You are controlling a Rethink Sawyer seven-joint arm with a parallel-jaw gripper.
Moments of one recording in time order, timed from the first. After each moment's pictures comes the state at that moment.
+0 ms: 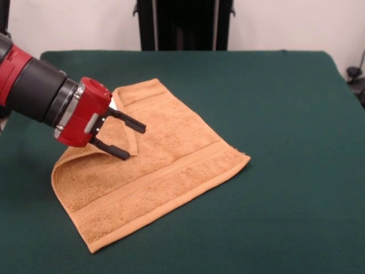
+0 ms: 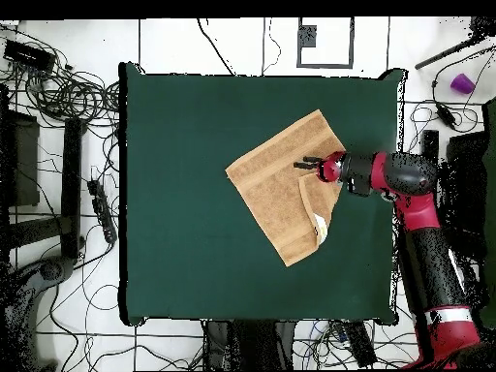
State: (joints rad) arm -1.11 0.03 0.95 1.23 -0.21 1.14 0.93
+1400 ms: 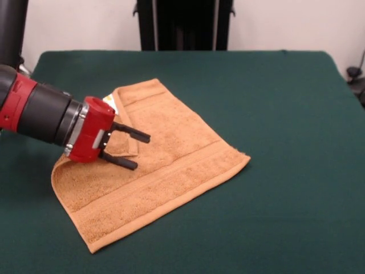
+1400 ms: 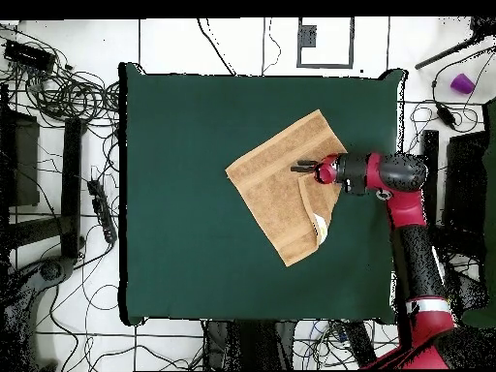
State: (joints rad) arm -1.09 0.15 0.95 1.09 -0.22 1.28 0.85
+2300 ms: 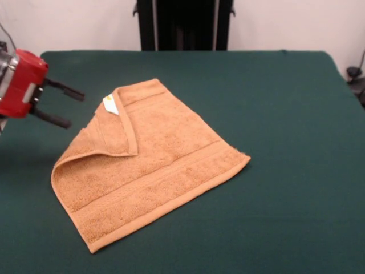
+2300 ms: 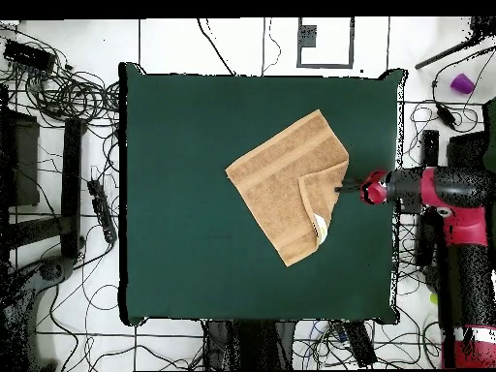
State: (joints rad) arm -1.20 -0.02 0.93 1.12 -0.29 1.45 0.85
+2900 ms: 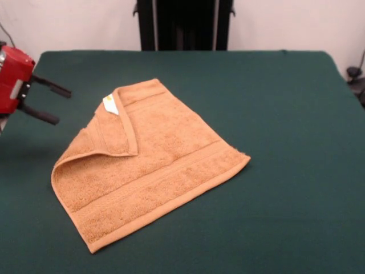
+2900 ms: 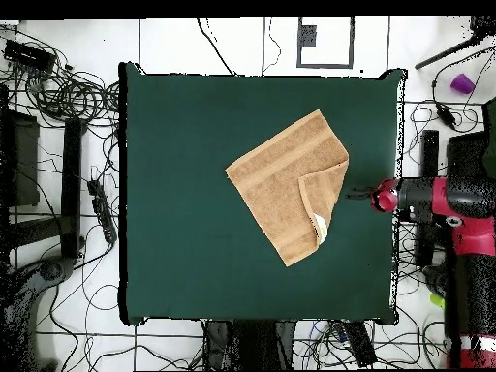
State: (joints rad) arm -1.23 0.00 0.93 1.12 -0.30 1.45 0.85
